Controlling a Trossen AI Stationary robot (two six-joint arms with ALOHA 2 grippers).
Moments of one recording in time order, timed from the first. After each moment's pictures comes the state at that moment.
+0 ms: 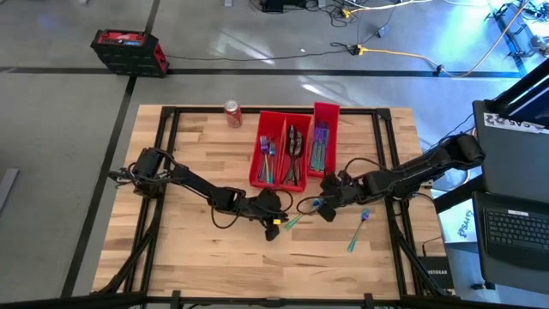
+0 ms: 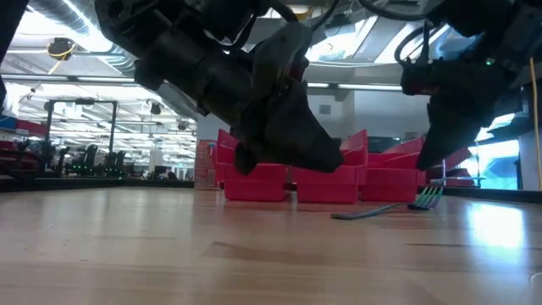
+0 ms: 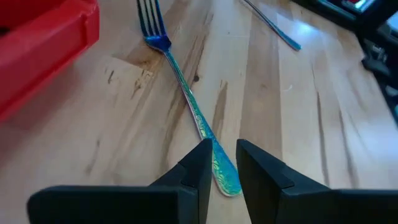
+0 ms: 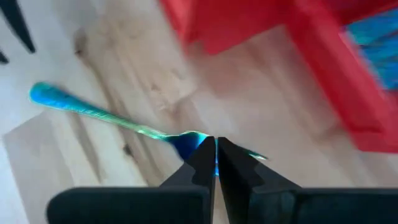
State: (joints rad) left arm -0.24 1.95 0.99 0.43 -0.19 -0.55; right arm 0.28 1.31 0.59 -0.35 0.28 0.76
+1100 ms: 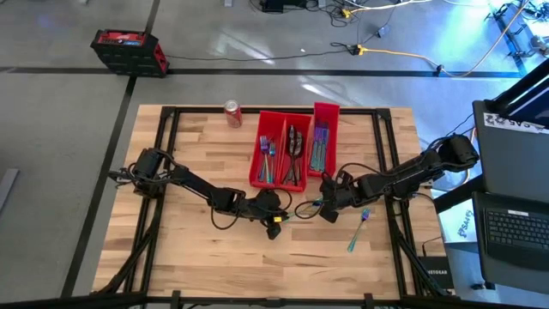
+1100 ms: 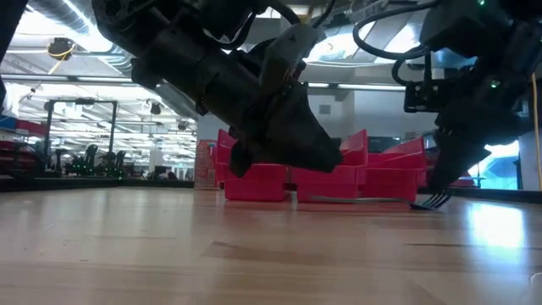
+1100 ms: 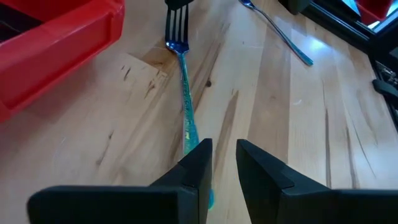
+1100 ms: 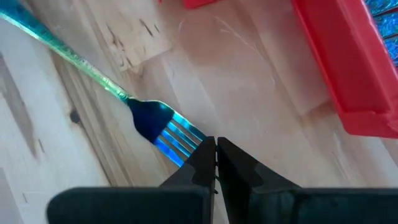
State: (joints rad) left arm -0.25 1.95 0.99 0.43 -0.25 -0.62; right arm 0.28 1.39 0.59 -0.42 0.31 0.70
